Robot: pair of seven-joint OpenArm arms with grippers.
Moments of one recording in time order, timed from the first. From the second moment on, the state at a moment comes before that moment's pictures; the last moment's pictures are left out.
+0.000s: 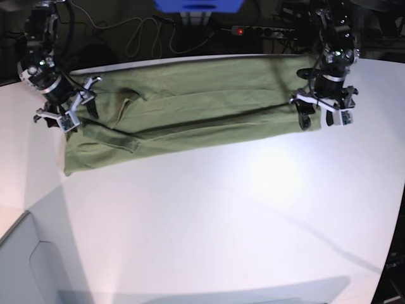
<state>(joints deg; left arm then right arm) 26.2 -8.9 -22.1 106.8 -21.2 -10.4 29.6 -23.5 19.4 16.5 100.6 6.2 35.5 -25.0</state>
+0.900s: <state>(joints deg) 21.9 -9.3 -20.3 98.3 -21.2 -10.4 29.6 -23.4 18.2 17.0 101.6 6.3 35.6 -25.2</state>
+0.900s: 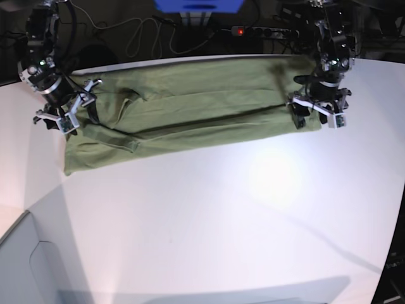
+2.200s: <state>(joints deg) 28.4 -8.6 -23.6 107.3 -21.3 -10.5 29.3 -22.9 16.9 17.8 101.5 6.3 35.5 -25.0</state>
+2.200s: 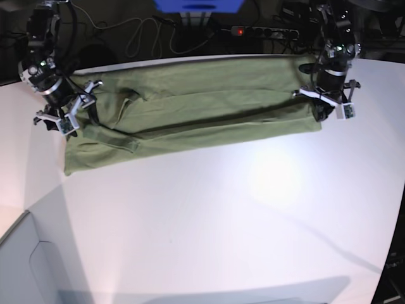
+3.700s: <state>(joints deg) 37.9 -6.2 -25.3 118.9 -21.4 -10.5 29.8 -4.7 13.6 8.7 96.1 6.3 35.6 -37.9</state>
